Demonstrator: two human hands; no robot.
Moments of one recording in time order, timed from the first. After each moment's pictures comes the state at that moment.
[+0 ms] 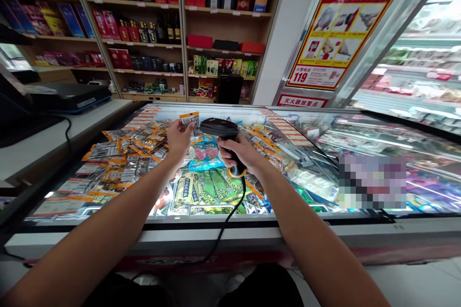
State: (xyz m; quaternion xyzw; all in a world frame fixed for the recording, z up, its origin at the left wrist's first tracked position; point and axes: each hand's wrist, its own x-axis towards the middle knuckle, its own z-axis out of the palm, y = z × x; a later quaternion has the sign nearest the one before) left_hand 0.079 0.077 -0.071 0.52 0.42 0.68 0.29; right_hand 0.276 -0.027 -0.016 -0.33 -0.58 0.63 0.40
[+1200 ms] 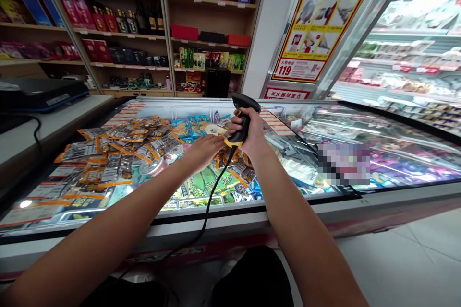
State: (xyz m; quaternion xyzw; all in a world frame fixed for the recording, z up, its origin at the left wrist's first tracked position) left_hand 0.143 0.012 -0.070 0.94 0.27 0.17 -0.08; right_hand 0.310 -0.012 0.005 -0.27 -0.27 0.67 0.64
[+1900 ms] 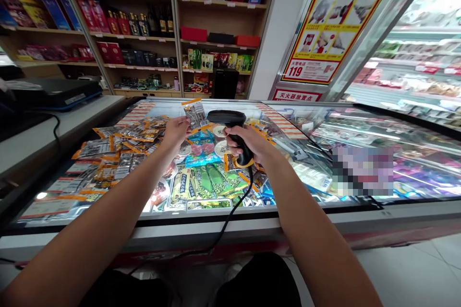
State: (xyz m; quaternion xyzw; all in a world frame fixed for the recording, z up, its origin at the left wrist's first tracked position) left_hand 0.080 0.079 -0.060 0.49 0.45 0.60 0.45; right_hand 0.303 -0.024 -0.003 -0.38 -0.56 0.62 0.40
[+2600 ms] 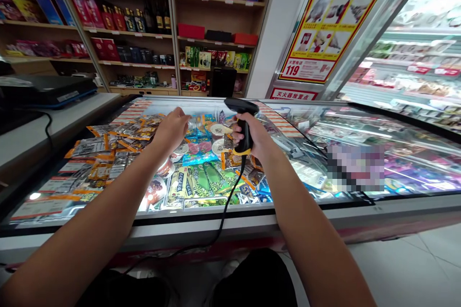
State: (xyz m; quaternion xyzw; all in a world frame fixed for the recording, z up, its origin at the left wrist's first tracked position) left_hand 0.062 0.055 -0.036 0.81 0.48 0.33 -0.03; right_hand 0.314 -0.011 -0.003 -0.37 -0.41 0.64 0.54
